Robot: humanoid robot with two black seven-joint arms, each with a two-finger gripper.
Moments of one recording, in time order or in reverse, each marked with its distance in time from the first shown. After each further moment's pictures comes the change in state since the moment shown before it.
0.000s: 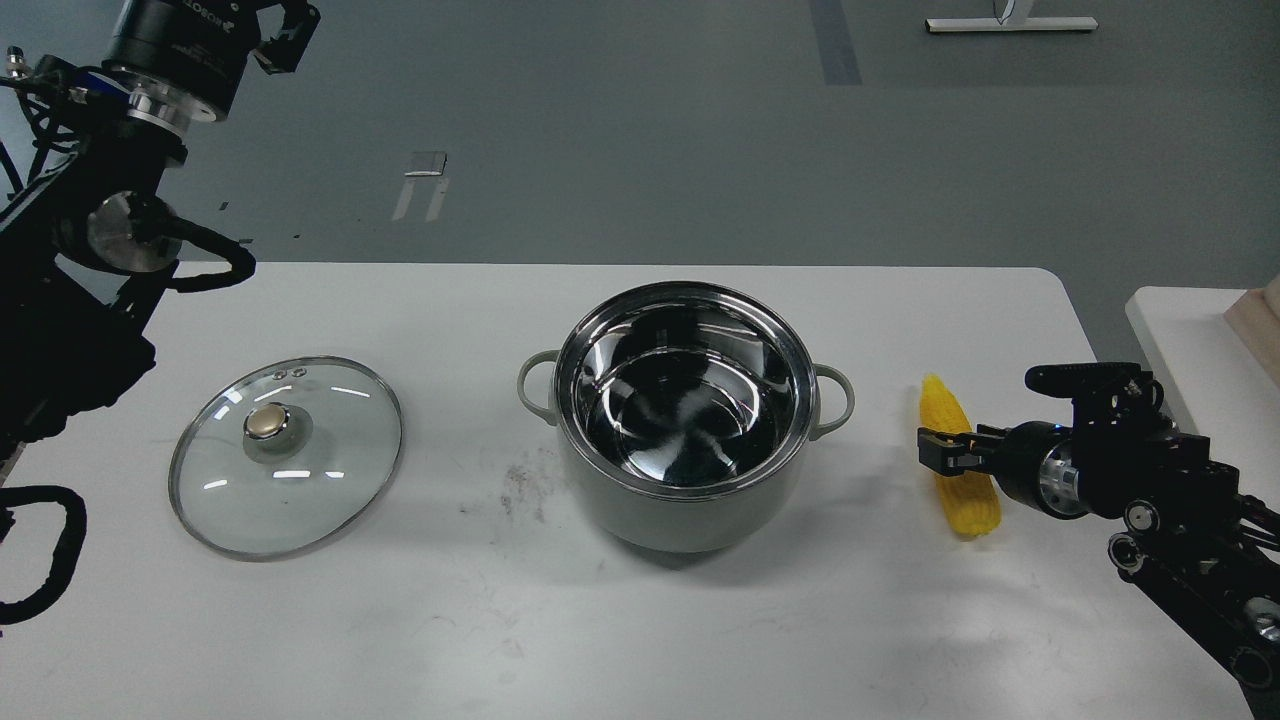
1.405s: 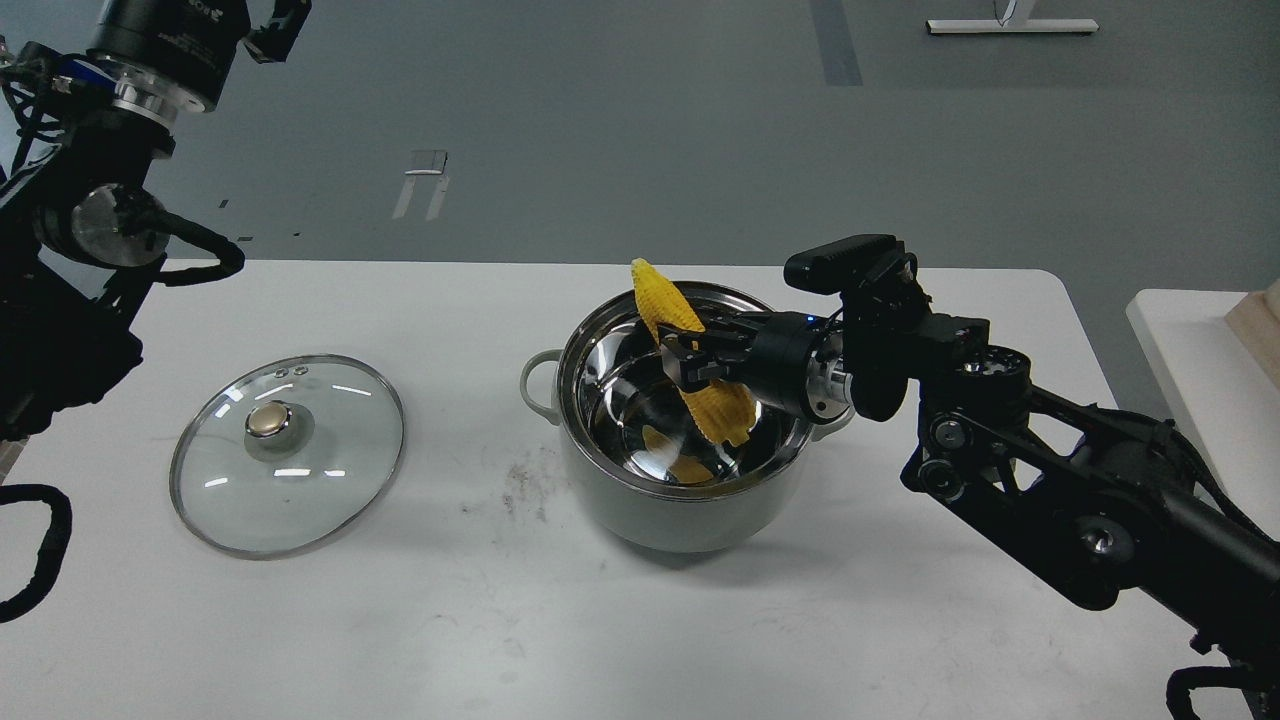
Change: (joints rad) left arm -0.001 0.021 -0.001 -0.029 0.000 0.000 0.002; right arm 0.289 0.281 -0.144 0.204 0.071 0.029 -0.020
